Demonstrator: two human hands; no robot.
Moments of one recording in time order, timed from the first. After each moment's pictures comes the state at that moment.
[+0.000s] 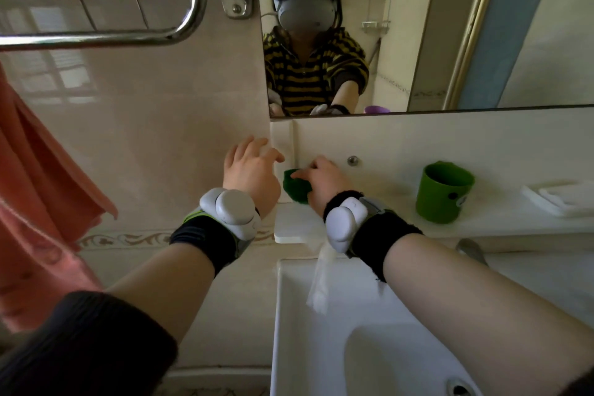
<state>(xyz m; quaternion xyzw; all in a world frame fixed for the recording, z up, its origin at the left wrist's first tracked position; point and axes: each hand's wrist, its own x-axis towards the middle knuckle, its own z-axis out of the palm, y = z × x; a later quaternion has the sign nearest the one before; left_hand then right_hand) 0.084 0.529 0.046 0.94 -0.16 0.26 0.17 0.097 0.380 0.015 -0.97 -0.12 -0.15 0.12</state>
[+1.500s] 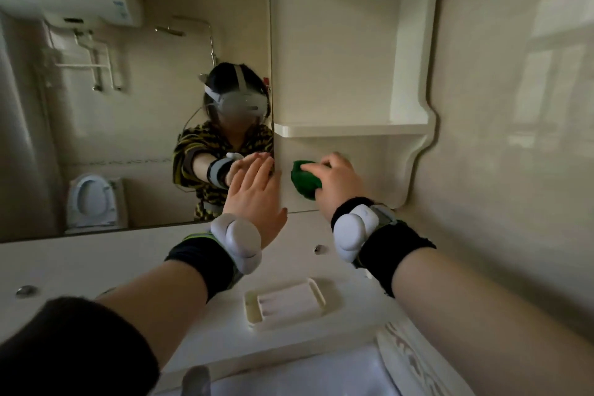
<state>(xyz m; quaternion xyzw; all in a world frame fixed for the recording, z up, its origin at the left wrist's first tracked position) 0.039 0.015 0.143 0.88 -0.28 0.38 0.06 0.007 -0.140 0.161 -0.92 0.00 -0.35 0.14</state>
